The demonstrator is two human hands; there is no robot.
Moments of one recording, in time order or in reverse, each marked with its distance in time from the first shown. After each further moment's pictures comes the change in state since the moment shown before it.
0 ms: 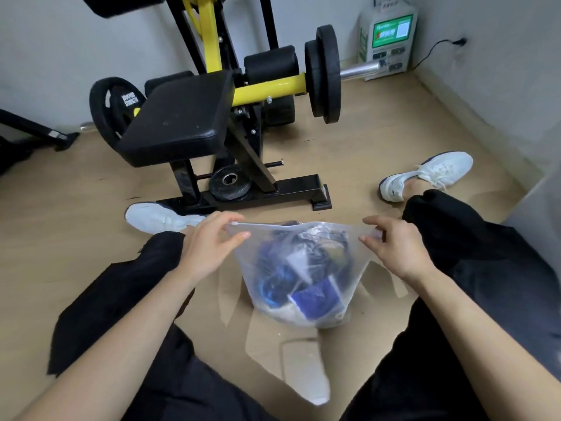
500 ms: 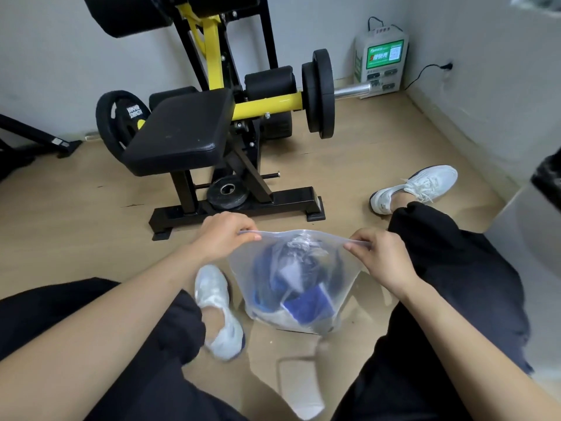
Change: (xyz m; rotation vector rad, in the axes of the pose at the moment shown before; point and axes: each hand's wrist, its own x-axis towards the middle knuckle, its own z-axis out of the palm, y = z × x) left_hand 0.037 0.043 -0.008 0.319 -0.267 0.166; right_hand -0.009 -0.006 -0.008 0.042 0.024 -0.102
